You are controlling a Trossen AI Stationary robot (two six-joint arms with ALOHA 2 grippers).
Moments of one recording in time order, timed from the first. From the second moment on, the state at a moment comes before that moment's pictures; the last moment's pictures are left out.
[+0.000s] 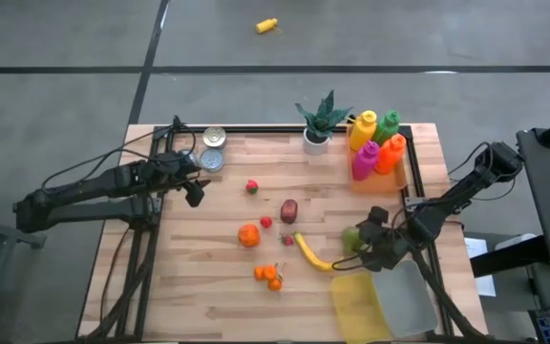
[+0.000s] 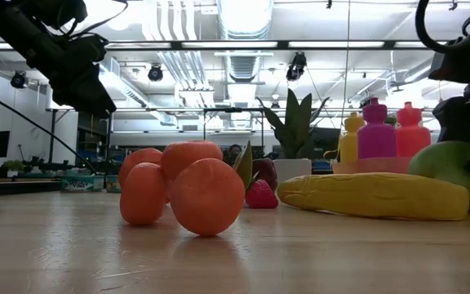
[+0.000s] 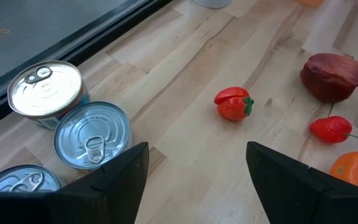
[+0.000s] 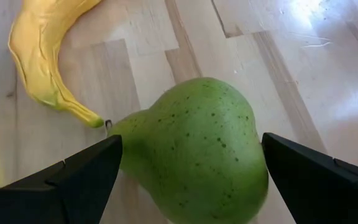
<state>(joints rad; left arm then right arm) 0.34 0.63 0.52 -0.60 -0.20 -0.24 0.68 1.15 0.44 -0.48 0.53 0.84</state>
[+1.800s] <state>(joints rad) 0.34 0.63 0.52 -0.60 -0.20 -0.24 0.56 1.15 0.49 -0.53 0.38 0.91</state>
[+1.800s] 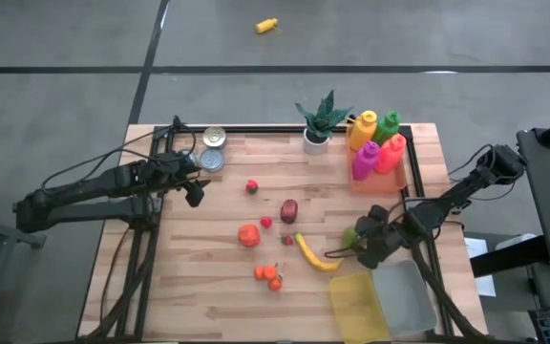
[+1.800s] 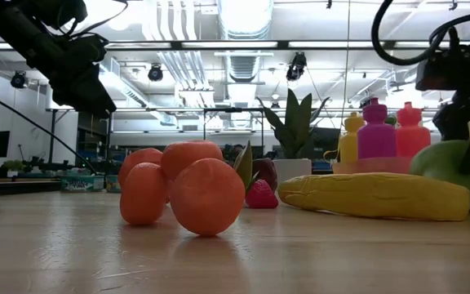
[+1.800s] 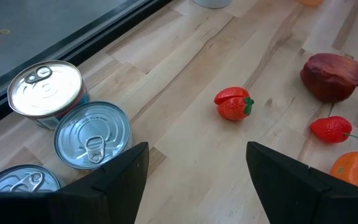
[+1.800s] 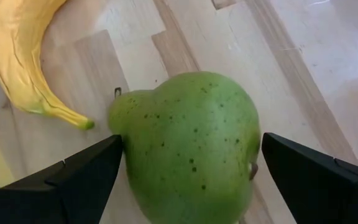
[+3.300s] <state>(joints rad) 0.34 0.63 0.52 -0.60 -0.20 -0.24 0.55 1.15 0.73 -0.89 0.37 0.89</state>
